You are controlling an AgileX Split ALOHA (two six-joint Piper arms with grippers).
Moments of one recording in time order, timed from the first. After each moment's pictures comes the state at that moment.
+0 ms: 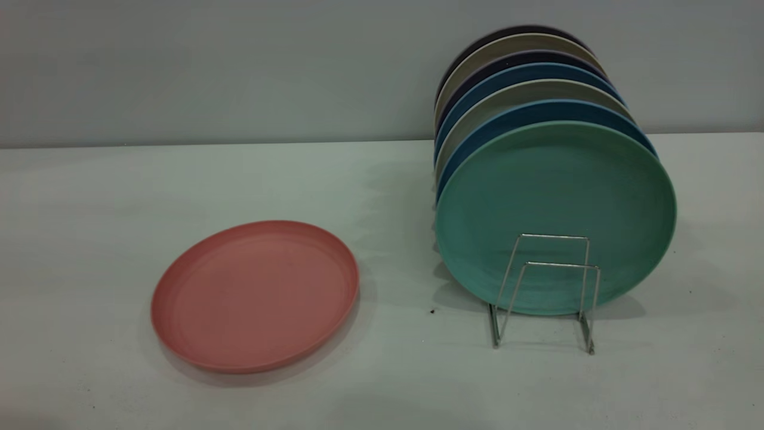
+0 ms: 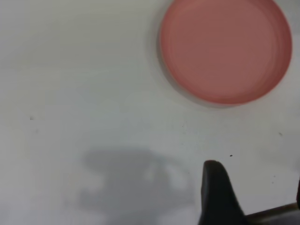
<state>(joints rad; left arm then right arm) -0.09 0.99 -0.78 -0.13 0.78 0.13 0.00 0.74 -0.49 0.33 0.57 -0.32</state>
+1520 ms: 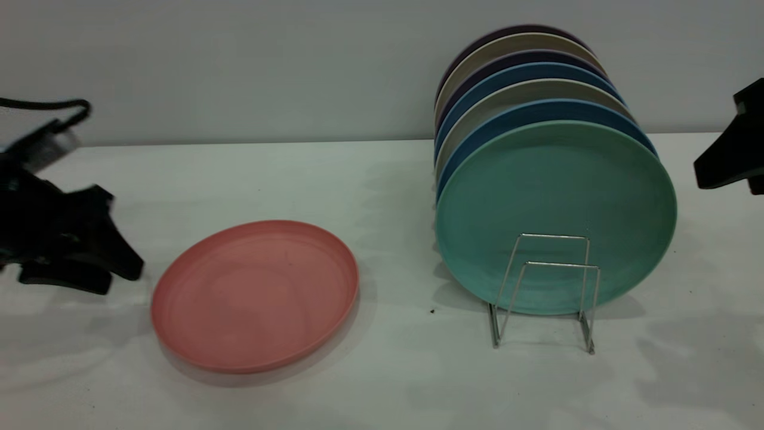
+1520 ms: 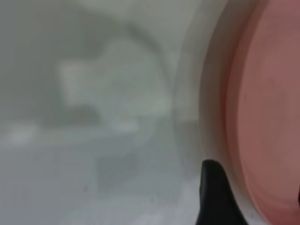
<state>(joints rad) 0.17 2.12 -1.02 -0.99 0.47 0.98 0.00 1.50 -0.65 1.07 0.33 -1.02</state>
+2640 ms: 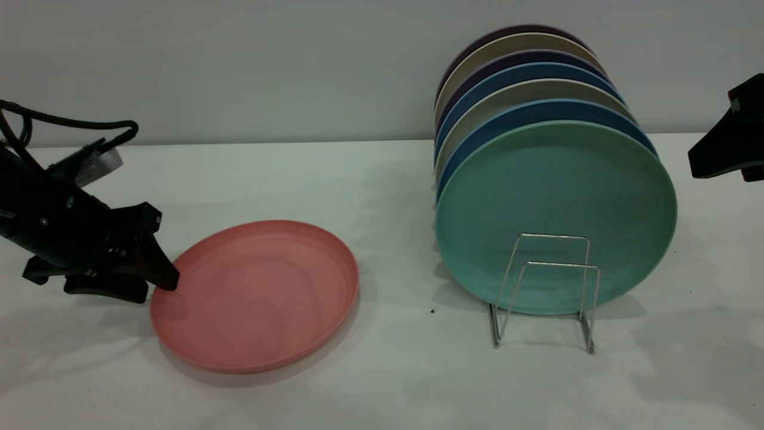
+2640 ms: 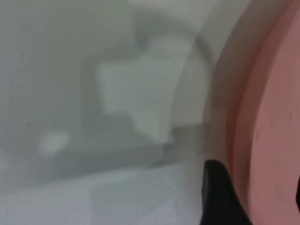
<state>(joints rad) 0.10 2.20 -1.04 -1.08 0.39 0.99 0.00 1.50 -0.65 1.17 0.31 -1.15</state>
